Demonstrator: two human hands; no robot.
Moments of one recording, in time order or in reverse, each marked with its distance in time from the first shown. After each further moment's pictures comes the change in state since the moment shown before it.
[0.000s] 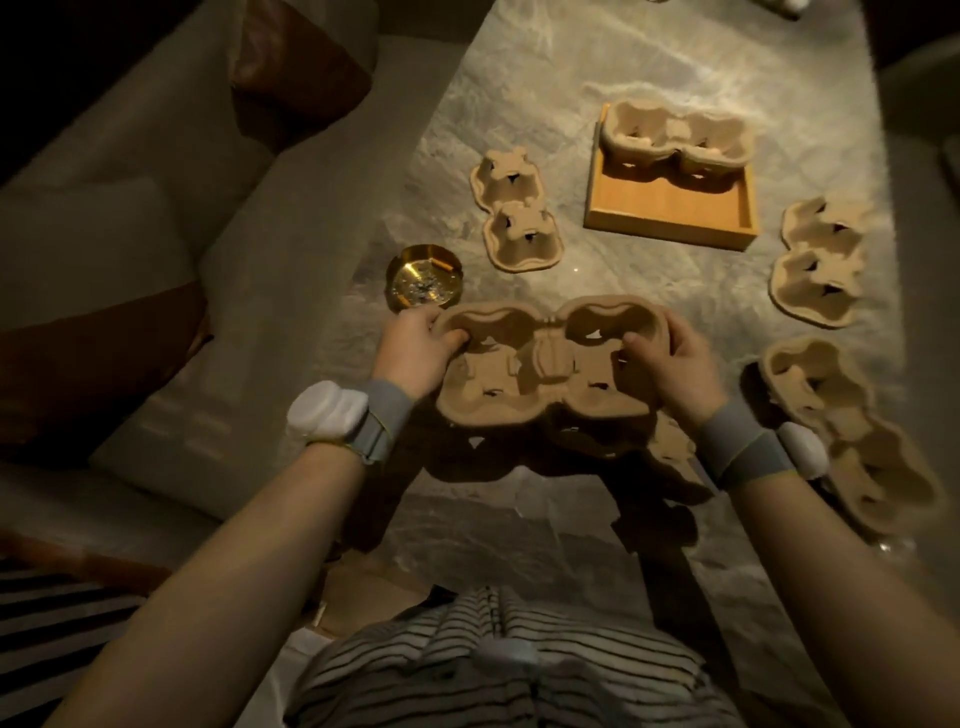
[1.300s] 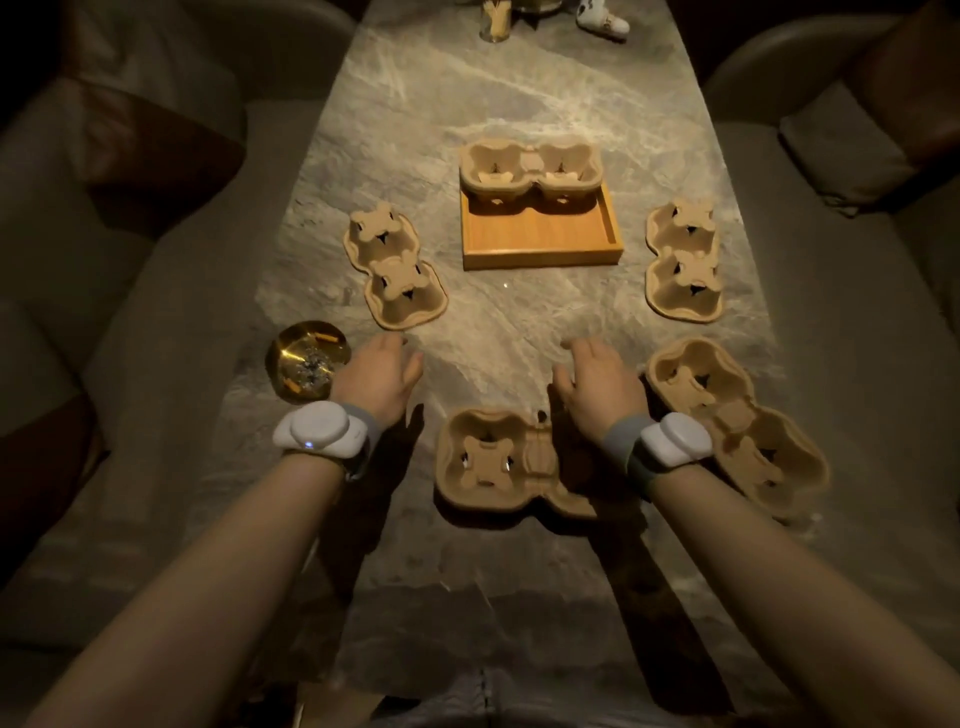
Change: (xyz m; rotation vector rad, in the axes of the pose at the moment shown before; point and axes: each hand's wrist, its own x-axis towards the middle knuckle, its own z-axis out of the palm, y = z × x) left_hand 0.068 0.034 0.062 0.586 -0.113 0.265; right_hand 0.041 0.031 -0.041 -0.888 0.115 -0.181
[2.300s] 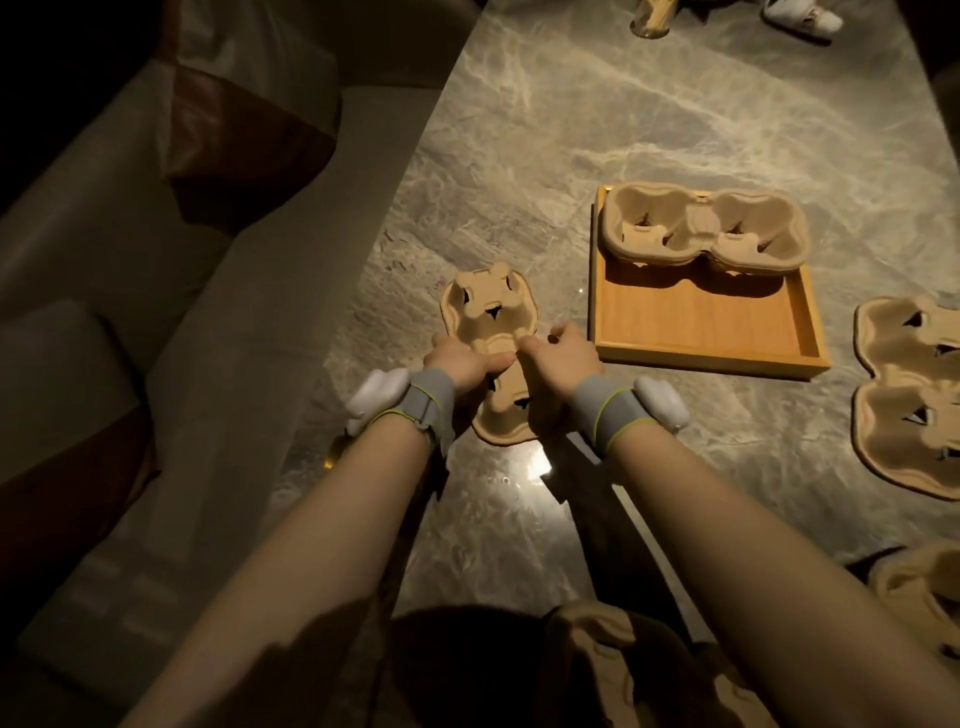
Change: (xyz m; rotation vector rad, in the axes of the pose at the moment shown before) left_hand 0.188 -0.050 -0.003 -0.876 -0.207 -0.644; right_hand 0.225 -0.129 0.081 0.494 -0.335 0.405
